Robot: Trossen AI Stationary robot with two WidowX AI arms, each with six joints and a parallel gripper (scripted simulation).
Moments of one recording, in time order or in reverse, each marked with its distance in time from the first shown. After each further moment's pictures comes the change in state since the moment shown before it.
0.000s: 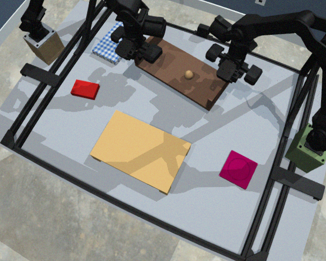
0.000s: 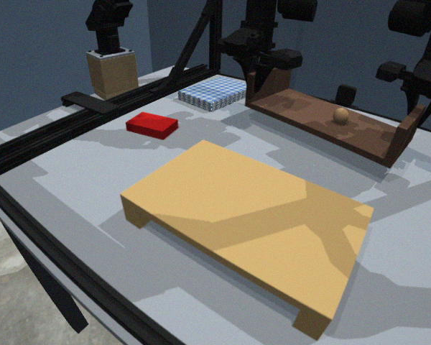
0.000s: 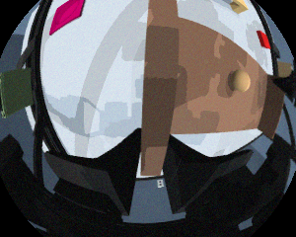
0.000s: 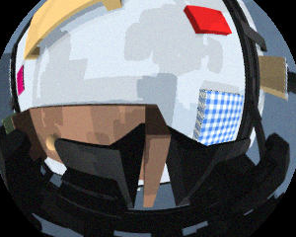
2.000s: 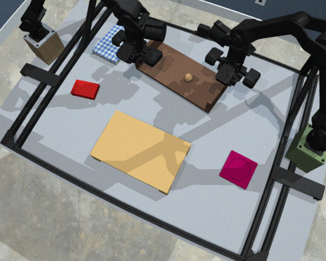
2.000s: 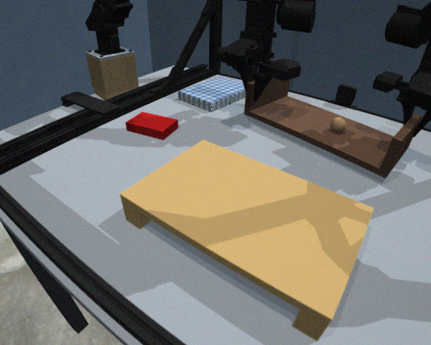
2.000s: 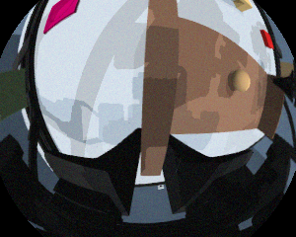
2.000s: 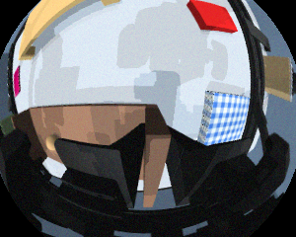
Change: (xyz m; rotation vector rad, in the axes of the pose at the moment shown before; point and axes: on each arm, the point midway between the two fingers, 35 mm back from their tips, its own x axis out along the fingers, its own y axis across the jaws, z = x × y) left arm 0.021 0.000 0.000 0.001 -0.003 -0.001; right arm 0.020 0.000 0.000 0.000 -0.003 -0.001
